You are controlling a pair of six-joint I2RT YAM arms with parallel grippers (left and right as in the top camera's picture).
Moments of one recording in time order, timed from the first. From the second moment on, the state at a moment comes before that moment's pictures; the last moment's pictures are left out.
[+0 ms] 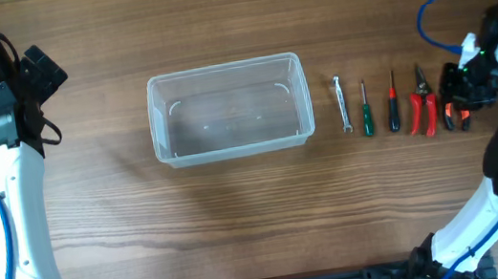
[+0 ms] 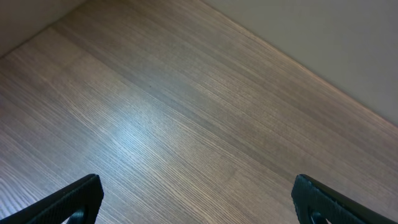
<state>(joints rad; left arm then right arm) 0.23 1.47 1.34 -0.62 -0.22 -0.36 -0.41 2.02 1.43 -1.03 -0.02 -0.01</state>
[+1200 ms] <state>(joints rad) 0.23 1.47 1.34 -0.62 -0.22 -0.36 -0.40 2.04 1.41 -1.04 0.03 0.05</state>
